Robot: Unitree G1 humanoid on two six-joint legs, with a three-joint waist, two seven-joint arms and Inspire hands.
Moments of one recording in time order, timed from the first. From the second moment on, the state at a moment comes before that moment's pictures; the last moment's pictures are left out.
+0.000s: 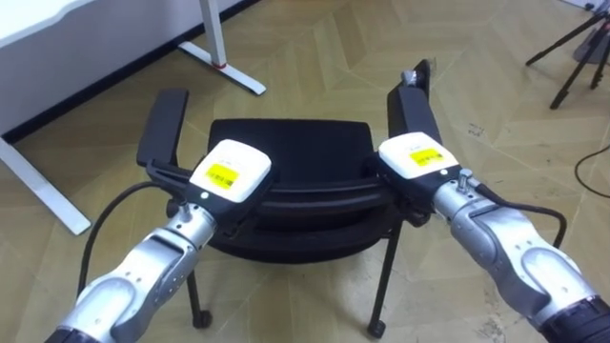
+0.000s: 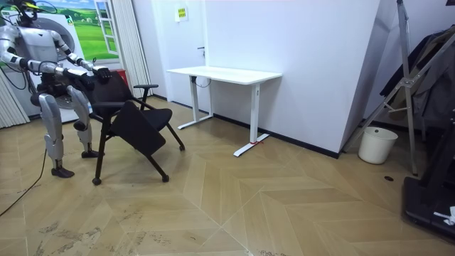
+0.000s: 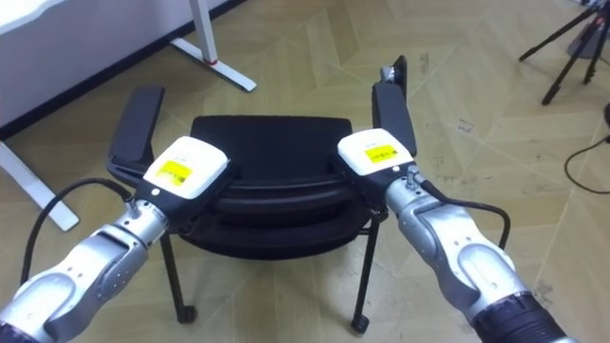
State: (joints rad) left arm -0.18 0.51 -0.47 0.26 1.06 -0.14 0.17; right arm -0.27 -0.52 0.44 0.28 -0.94 -0.06 0.12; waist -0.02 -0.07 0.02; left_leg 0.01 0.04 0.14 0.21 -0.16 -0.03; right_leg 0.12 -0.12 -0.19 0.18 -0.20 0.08
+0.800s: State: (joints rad) left arm -0.19 0.50 -0.46 0.30 1.06 -0.16 0.18; right arm -0.27 -0.52 0.45 0.34 -0.98 -0.10 0.02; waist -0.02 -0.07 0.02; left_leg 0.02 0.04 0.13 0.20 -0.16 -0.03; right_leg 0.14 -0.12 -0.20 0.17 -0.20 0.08
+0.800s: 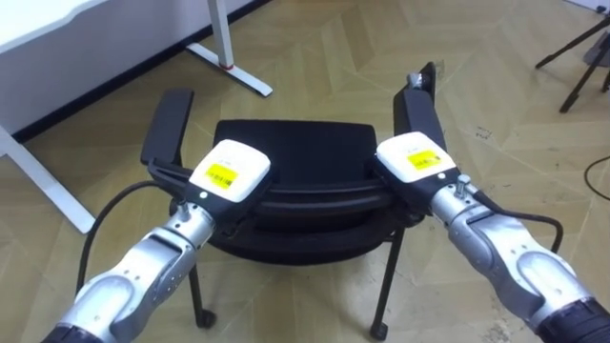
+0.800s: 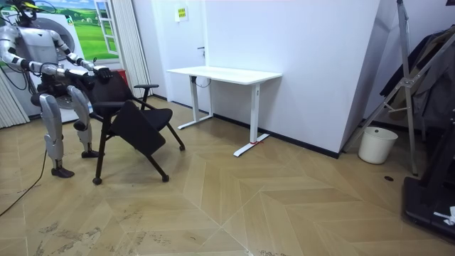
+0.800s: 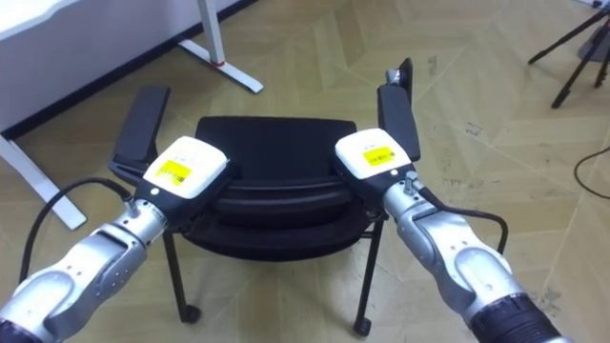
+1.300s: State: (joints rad) left arm -0.41 0.42 -0.47 0.63 1.06 -0.23 0.27; right arm -0.42 -0.45 0.44 0.61 -0.98 -0.16 -0.09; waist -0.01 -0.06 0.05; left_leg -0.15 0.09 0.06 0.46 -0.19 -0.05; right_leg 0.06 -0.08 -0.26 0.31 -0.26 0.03
